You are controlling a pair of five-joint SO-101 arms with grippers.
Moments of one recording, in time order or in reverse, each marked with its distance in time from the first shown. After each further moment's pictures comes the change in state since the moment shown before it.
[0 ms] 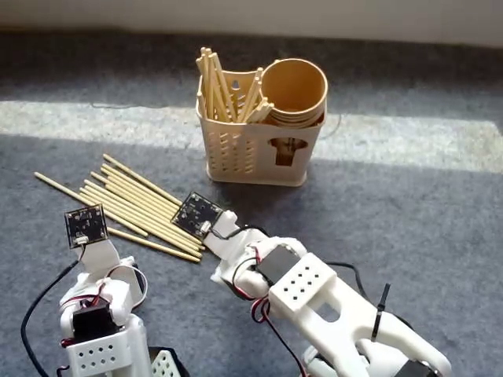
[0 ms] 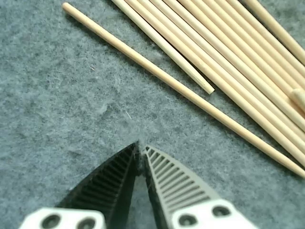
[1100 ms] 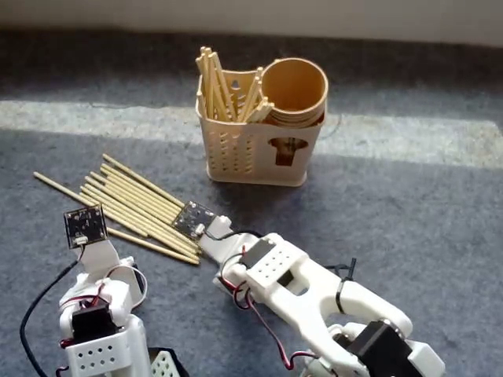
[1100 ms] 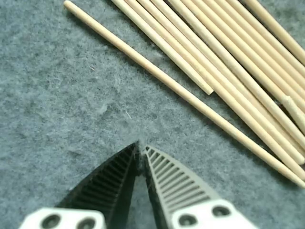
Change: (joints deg) left arm 0.0 0.0 0.0 0.0 0.0; right arm 0.2 19.8 -1.6 -7.4 -0.1
